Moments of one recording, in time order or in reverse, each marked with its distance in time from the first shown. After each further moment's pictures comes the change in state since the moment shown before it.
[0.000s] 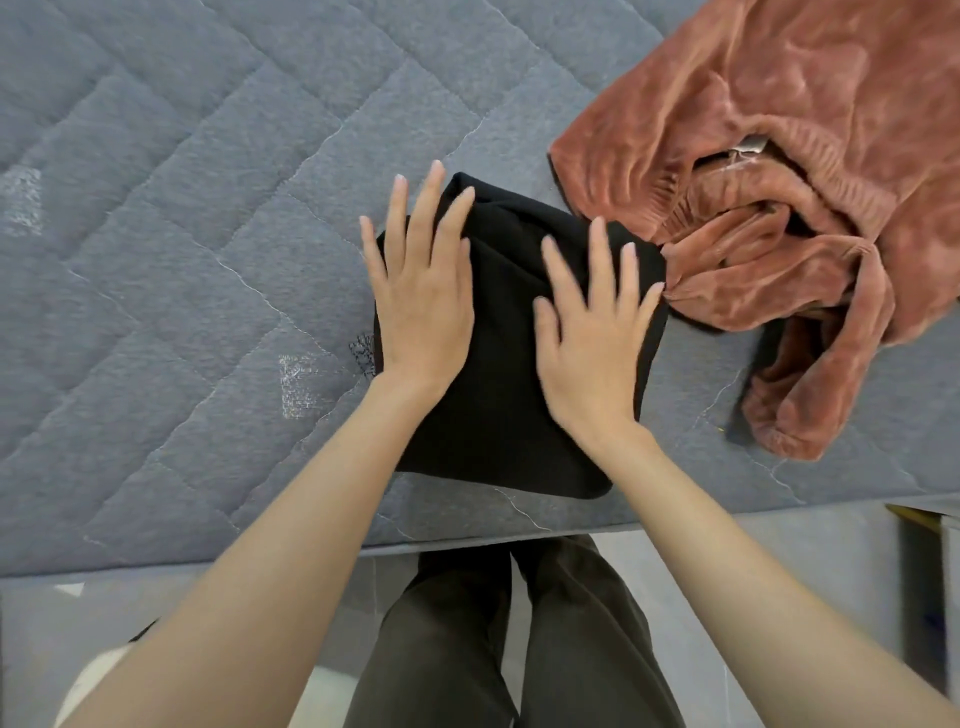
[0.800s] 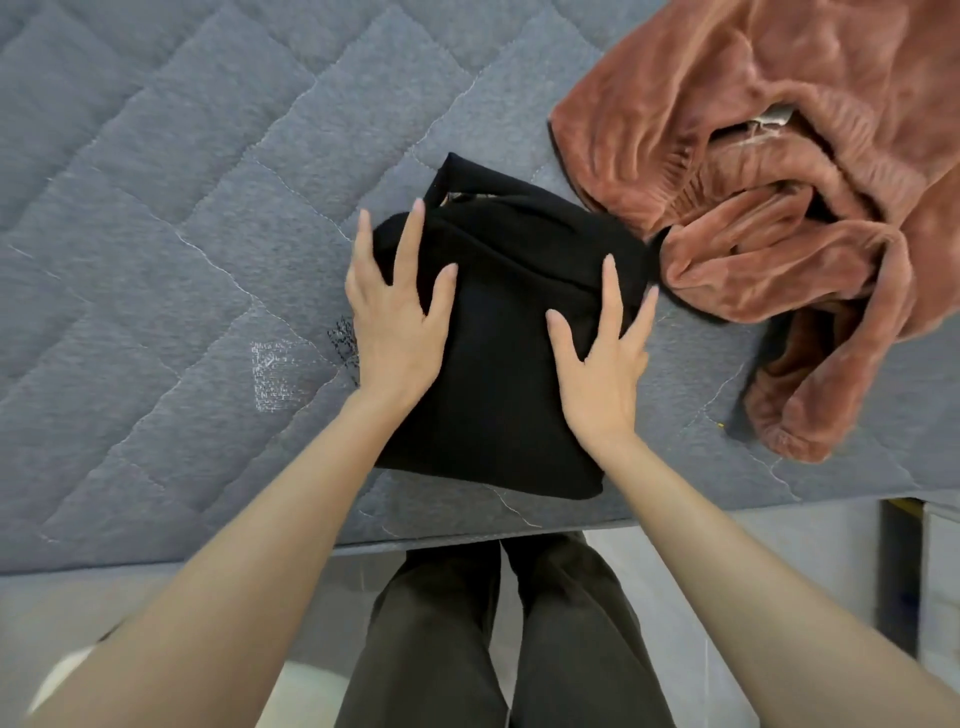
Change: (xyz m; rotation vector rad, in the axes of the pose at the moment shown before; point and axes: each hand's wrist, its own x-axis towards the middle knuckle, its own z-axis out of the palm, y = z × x) left_hand -0.025 -0.034 0.035 -0.299 -0.232 -0.344; right_hand -0.017 0.037 0.032 0.336 -0.167 0.429
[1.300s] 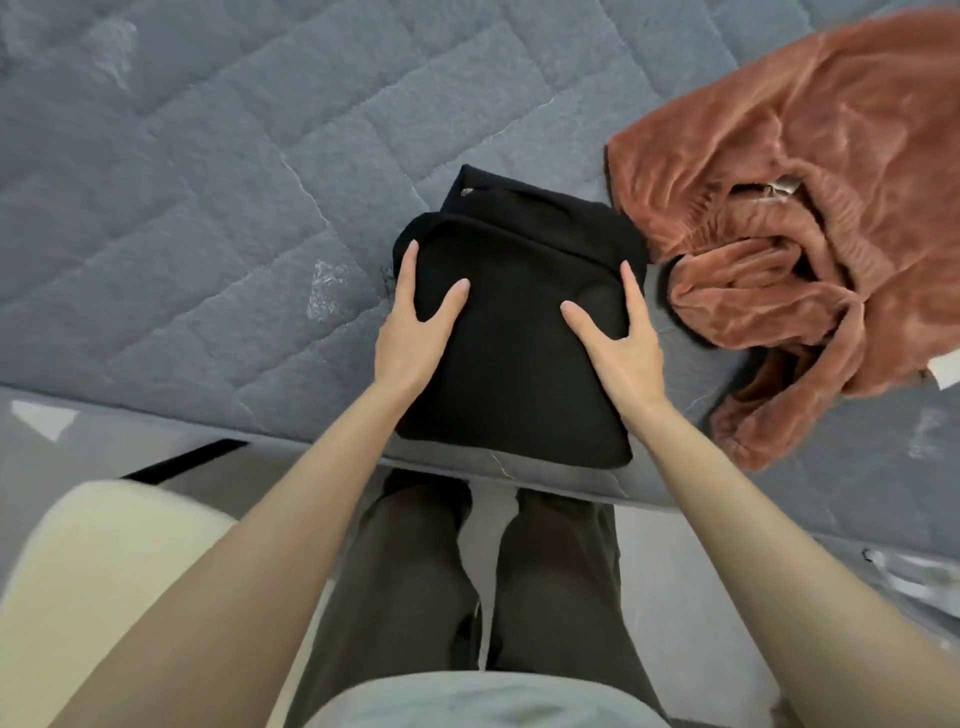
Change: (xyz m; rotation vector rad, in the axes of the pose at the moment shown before) left_hand -0.073 0.002 -0.031 -0.524 -0.041 -0.431; right_hand -0.011 -0.023 -0.060 0.228 -0.311 0.037
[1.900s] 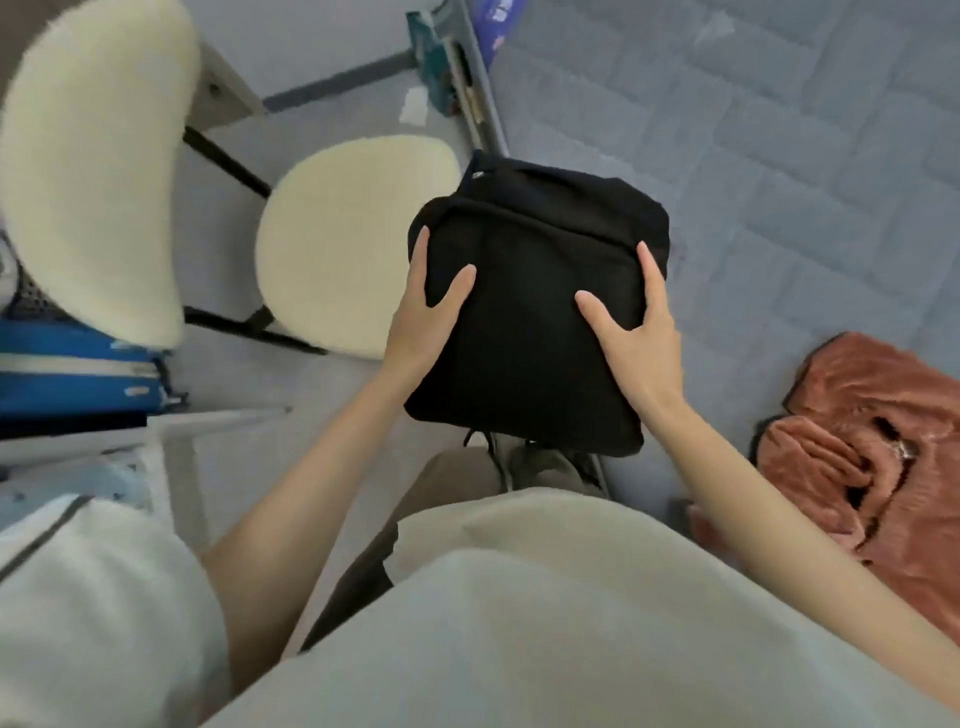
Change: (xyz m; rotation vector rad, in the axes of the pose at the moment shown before) left_hand -0.374 -0.018 -0.008 -0.575 0.941 -0.196; right_hand -0.212 -0.082 -0.039 -0.442 -0.909 -0.658
